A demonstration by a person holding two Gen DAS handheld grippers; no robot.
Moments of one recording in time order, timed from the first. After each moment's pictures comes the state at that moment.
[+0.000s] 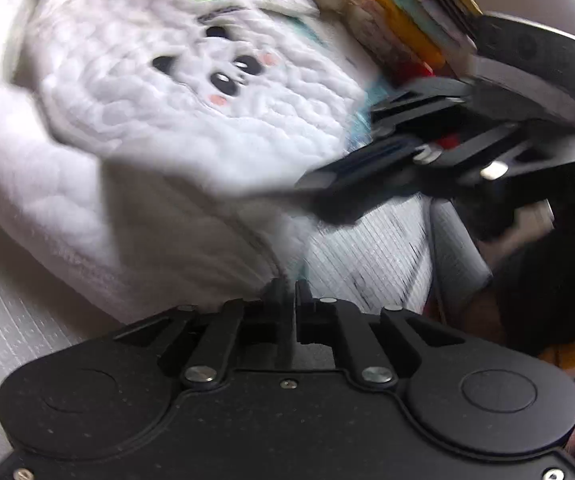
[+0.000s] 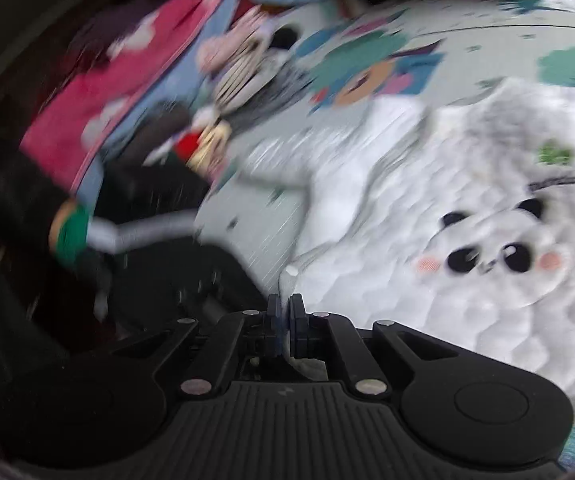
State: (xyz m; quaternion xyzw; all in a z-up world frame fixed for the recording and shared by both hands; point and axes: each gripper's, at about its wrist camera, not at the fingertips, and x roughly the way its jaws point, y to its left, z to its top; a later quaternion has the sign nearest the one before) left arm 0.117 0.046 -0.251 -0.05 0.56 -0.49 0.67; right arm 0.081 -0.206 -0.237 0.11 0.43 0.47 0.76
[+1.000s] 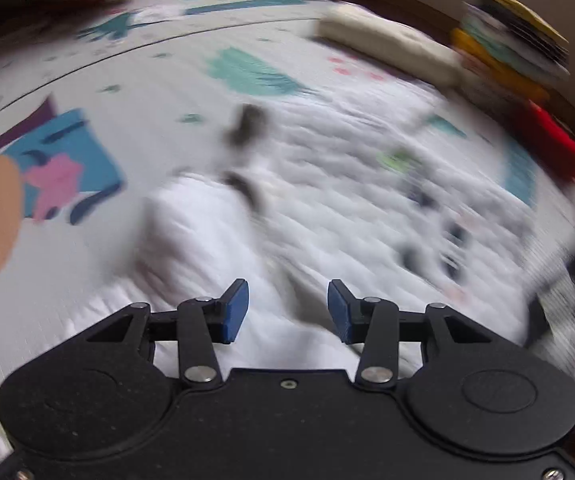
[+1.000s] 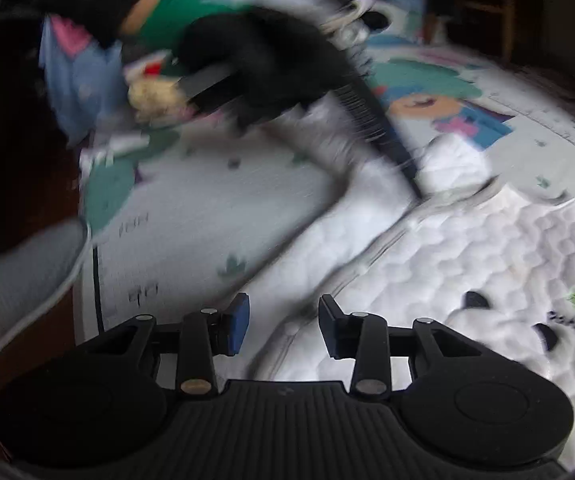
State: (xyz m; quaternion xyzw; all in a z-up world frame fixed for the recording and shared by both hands) left arm 0.255 0.073 -0.241 0.08 0.46 -0.35 0.81; right arm 0.050 -0.134 -0.238 -0.14 0.38 0.49 0.77
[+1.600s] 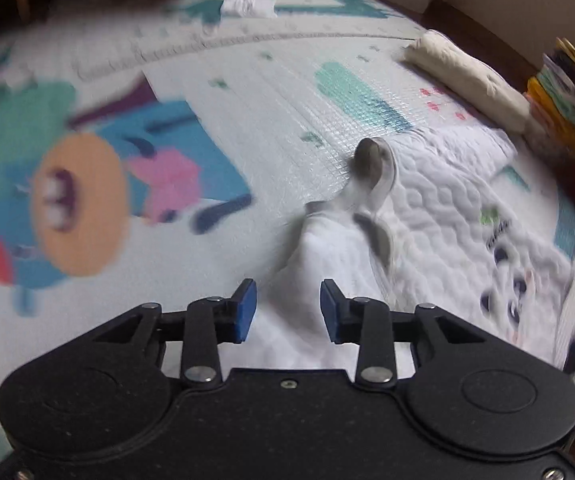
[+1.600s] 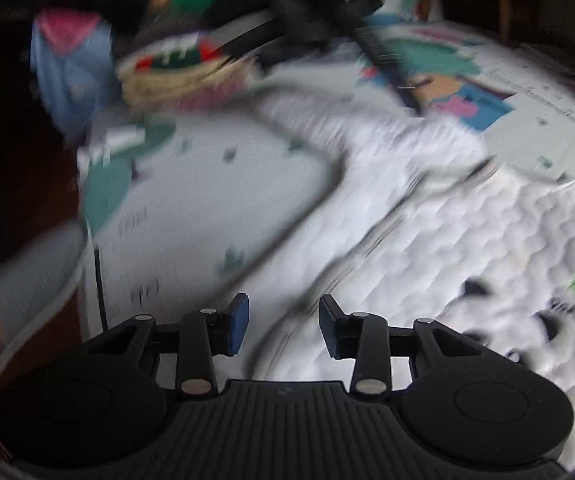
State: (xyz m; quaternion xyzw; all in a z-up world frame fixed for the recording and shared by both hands) left arm 0.282 0.143 -0.202 0.06 0.46 -0.27 0.84; right arm 0.071 -0.137 -0.220 -0.13 0.38 0.49 0.77
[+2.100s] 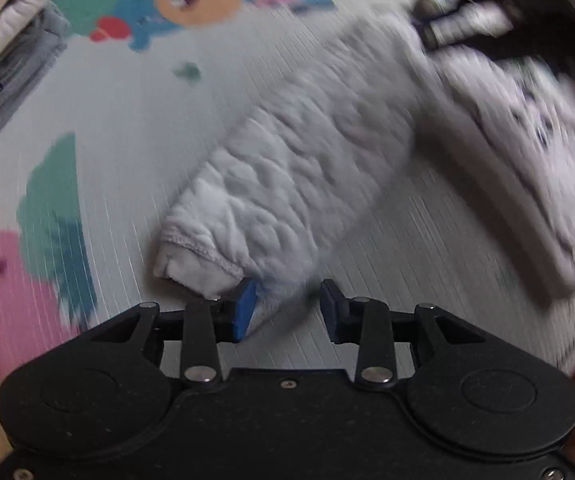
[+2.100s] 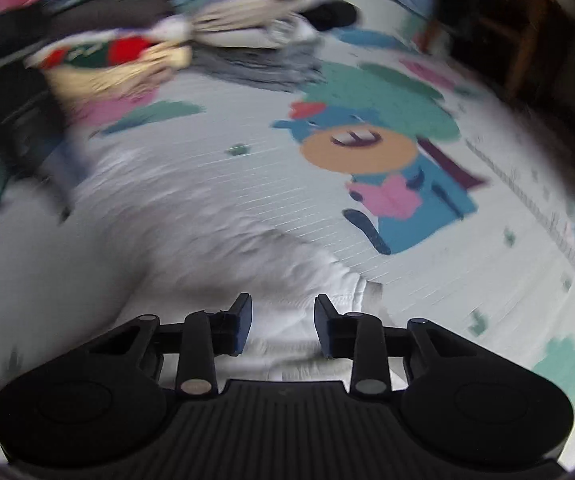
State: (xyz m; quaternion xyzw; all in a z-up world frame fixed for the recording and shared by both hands) left arm 0.127 0.205 -0.236 0.07 0.59 -0.19 0.78; right arm 0.252 -0.068 -0.222 -0.22 0.36 0.46 0.78
